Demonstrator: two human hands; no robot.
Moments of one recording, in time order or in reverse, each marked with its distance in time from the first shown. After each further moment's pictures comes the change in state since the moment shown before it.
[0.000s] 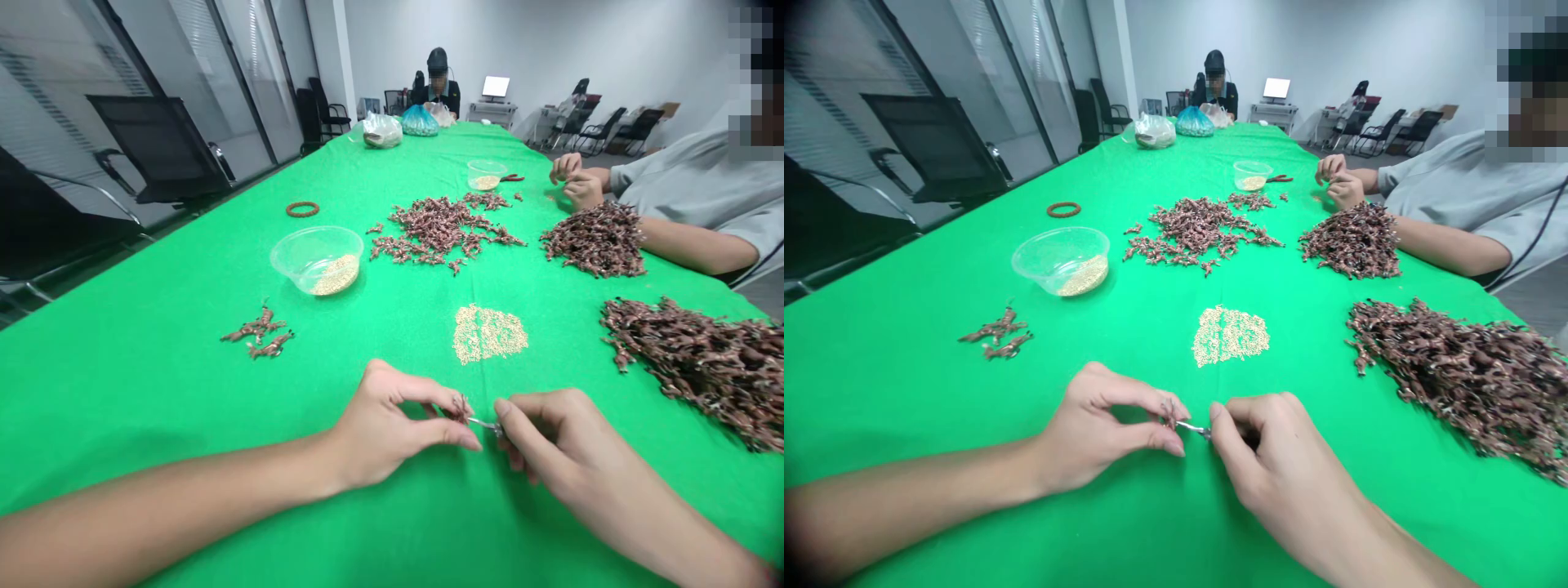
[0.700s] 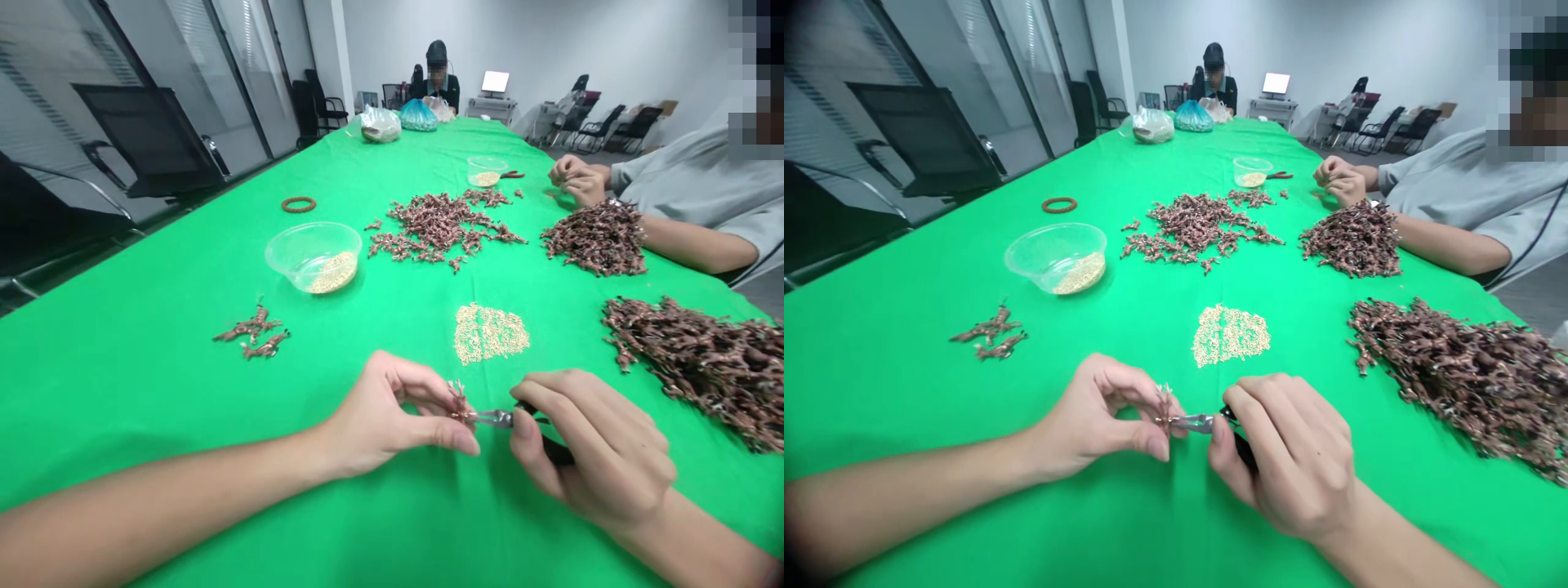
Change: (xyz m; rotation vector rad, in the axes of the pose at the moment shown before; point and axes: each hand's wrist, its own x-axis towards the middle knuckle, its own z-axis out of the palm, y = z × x) left_hand 0.005 -0.005 -0.008 -0.394 -0.080 -0.235; right_hand 0.007 0.011 -0.001 -0.540 0.634 -0.634
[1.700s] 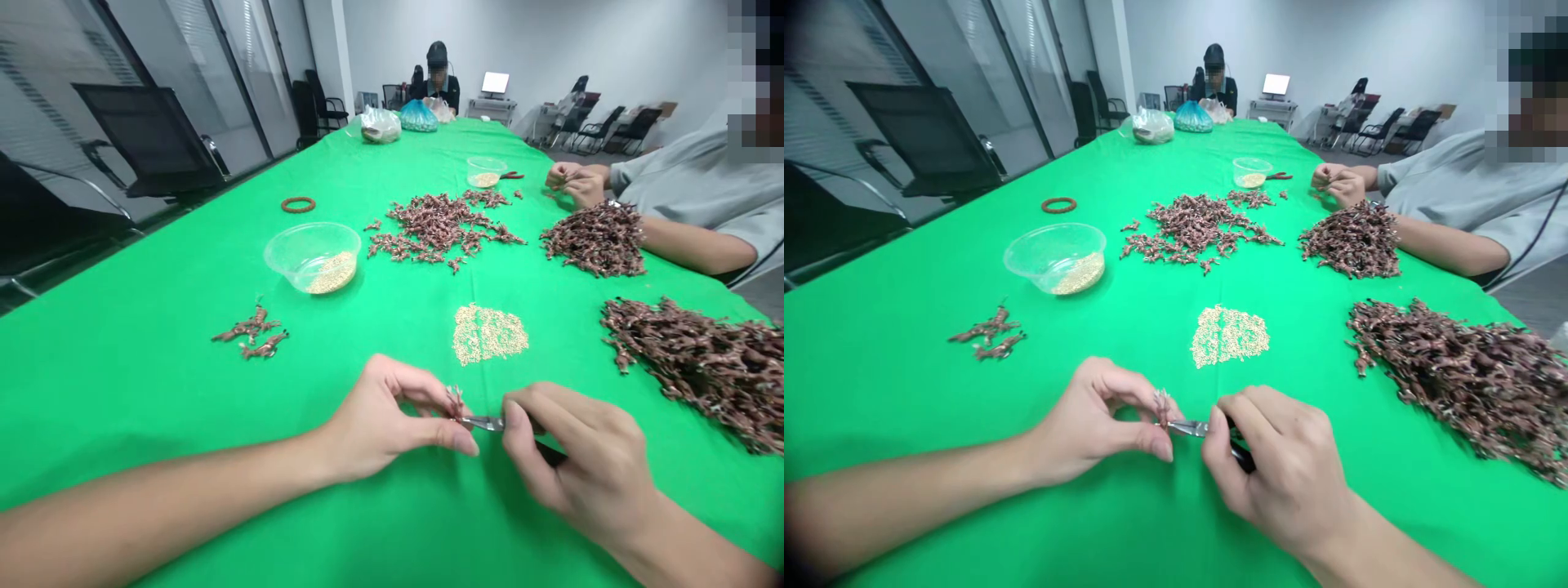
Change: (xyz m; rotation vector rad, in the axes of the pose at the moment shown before) left_hand -0.001 -0.003 0.002 0.053 0.035 0.041; right_hand 0.002 -0.009 0.001 0.145 -0.163 0.190
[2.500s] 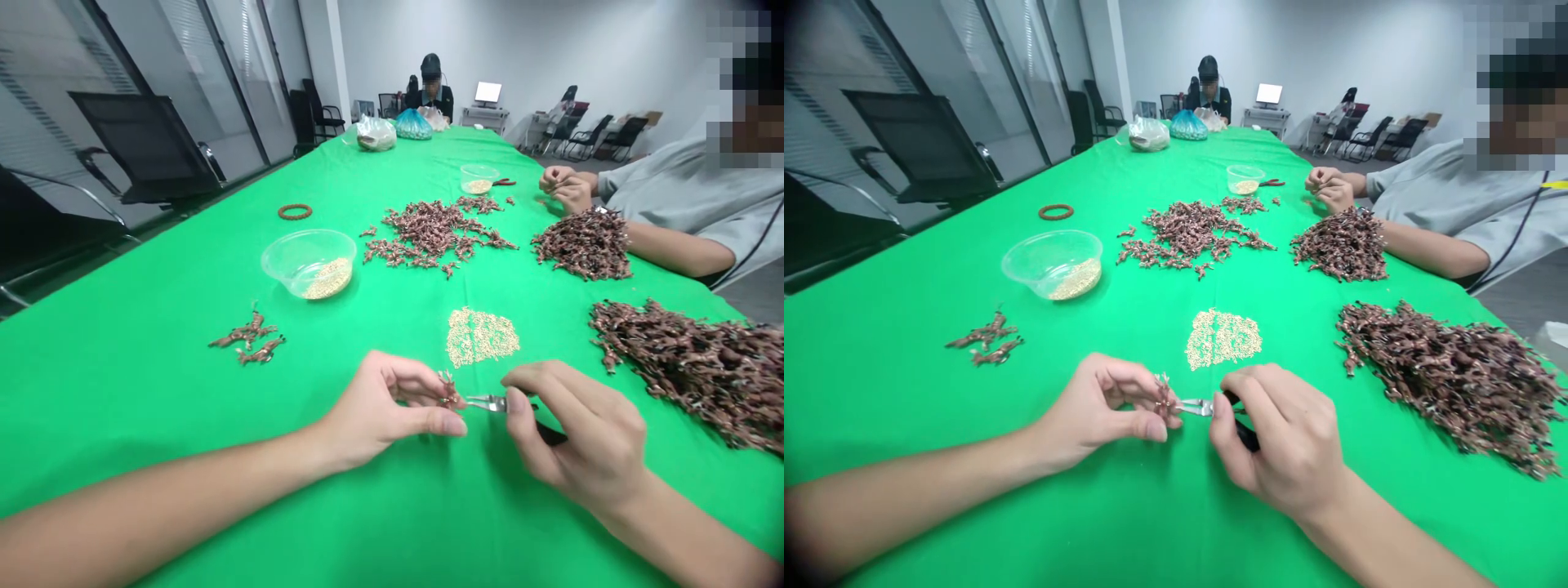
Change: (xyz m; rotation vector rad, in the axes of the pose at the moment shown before) left_hand 0.007 0.002 -0.001 -0.095 0.029 -0.096; right_hand 0.008 0.014 -0.002 -0.065 0.127 -0.047
